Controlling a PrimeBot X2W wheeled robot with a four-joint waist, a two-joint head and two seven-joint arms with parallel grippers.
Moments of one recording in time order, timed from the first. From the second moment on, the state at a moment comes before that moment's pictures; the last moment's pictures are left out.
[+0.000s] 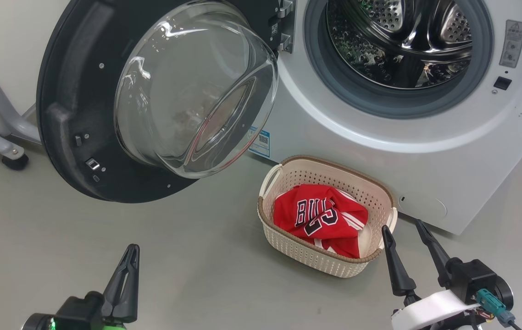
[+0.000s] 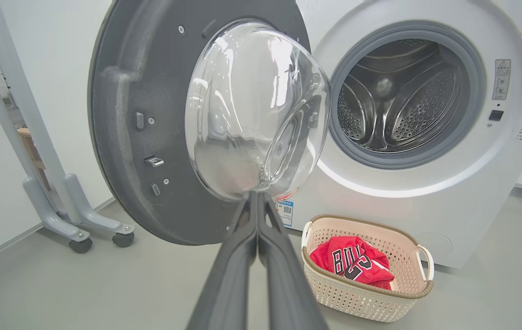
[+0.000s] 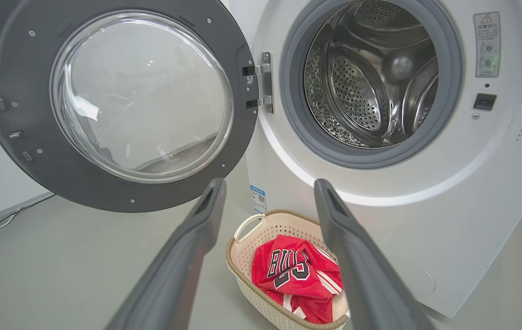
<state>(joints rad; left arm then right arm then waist) 0.16 0.13 -0.23 -0.11 -0.29 0.07 -0.14 0.08 -0.04 0.18 0.14 0.24 0.05 -0.26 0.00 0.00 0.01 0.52</state>
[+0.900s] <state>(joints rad) 0.08 0.04 0.05 -0.43 -1.36 -0.10 -0.21 0.07 -0.06 0.18 0.14 0.23 0.05 -0.26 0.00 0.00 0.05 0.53</state>
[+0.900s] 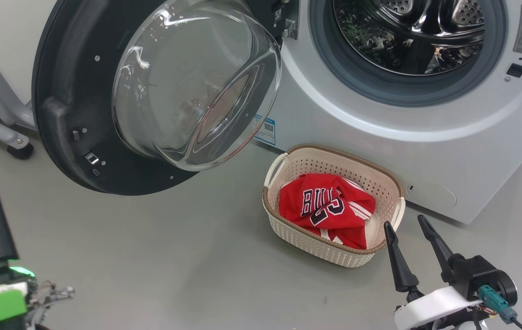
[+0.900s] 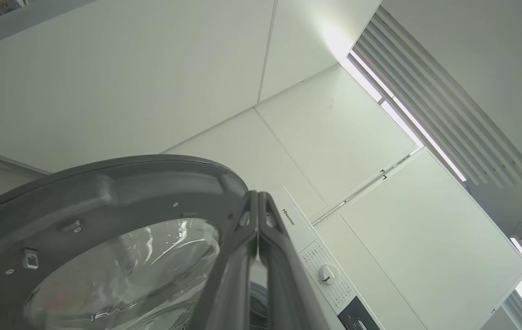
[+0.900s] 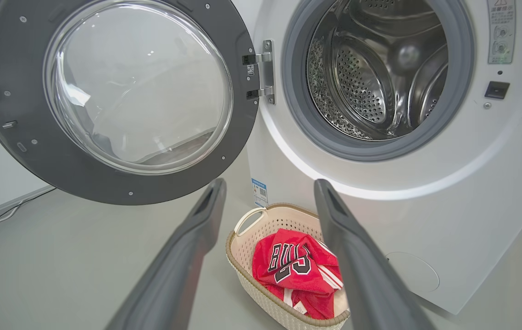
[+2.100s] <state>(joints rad) -0.34 0.46 0.37 0.20 -1.74 0.10 0.16 0.00 -0.10 0.20 0.07 0.18 0.05 -0.21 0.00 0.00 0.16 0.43</state>
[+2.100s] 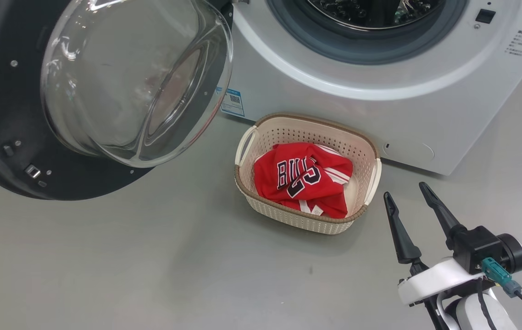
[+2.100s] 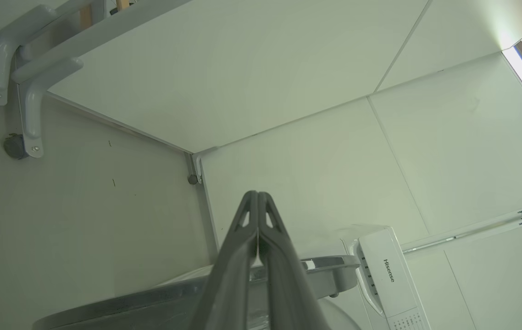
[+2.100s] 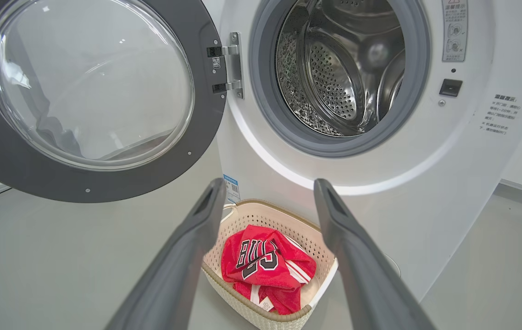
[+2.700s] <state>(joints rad) -0.46 0.46 0.25 0.37 -1.77 0.08 0.29 -0.04 -0.13 0.18 0.04 0.18 0.05 -0.20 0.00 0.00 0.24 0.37</state>
